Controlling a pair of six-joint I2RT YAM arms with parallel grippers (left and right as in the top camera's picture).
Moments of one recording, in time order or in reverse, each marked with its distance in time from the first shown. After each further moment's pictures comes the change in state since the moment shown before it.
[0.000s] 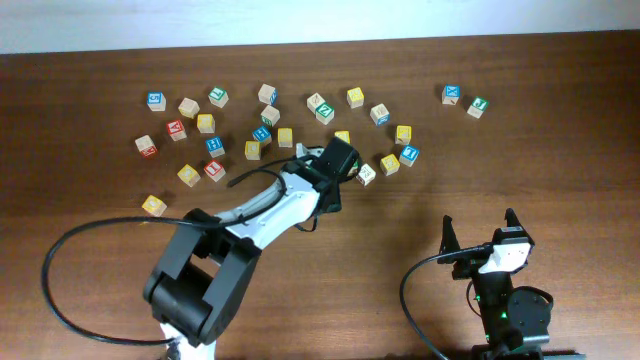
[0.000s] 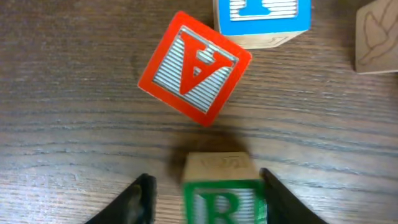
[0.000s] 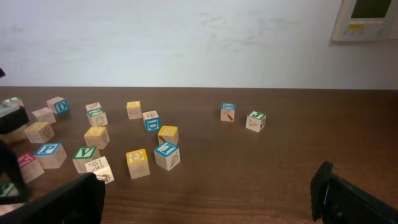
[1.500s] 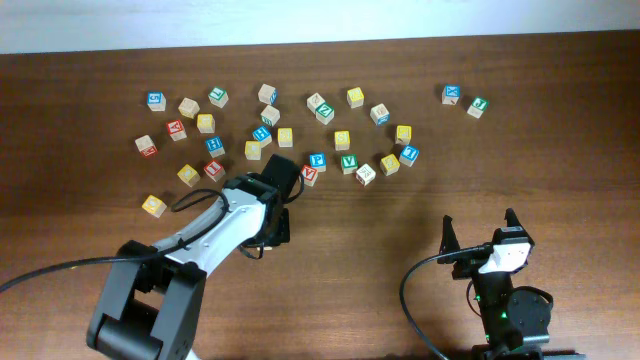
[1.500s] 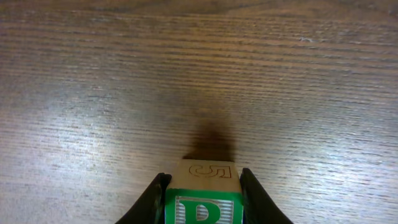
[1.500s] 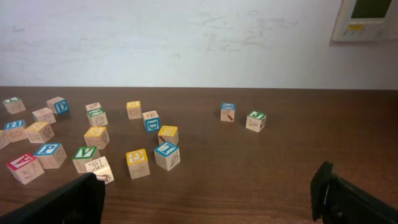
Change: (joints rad) left arm 0.183 -0.230 -0.263 -0.192 0.098 0.189; right arm 0.000 0.000 0.000 0.000 0.000 0.000
